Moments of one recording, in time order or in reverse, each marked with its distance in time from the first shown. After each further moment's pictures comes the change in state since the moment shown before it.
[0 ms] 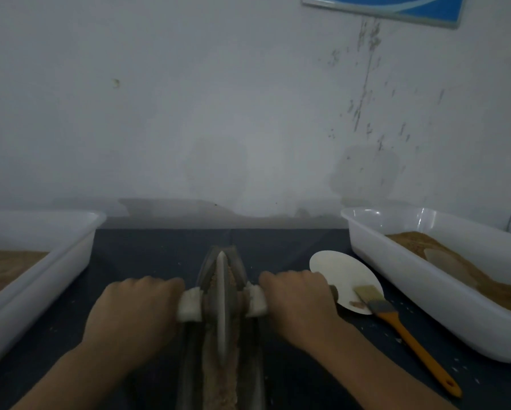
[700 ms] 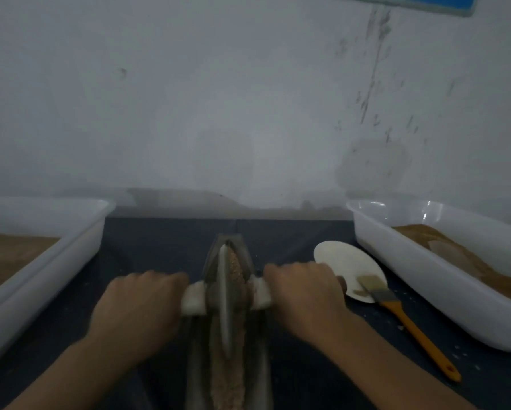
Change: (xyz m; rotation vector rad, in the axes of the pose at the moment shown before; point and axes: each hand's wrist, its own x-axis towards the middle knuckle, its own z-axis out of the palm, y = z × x) left_hand -0.016 0.001 -0.005 -0.059 -0.032 -0.017; right_hand -0.010 -0.005 -0.011 -0.062 0.016 -0.041
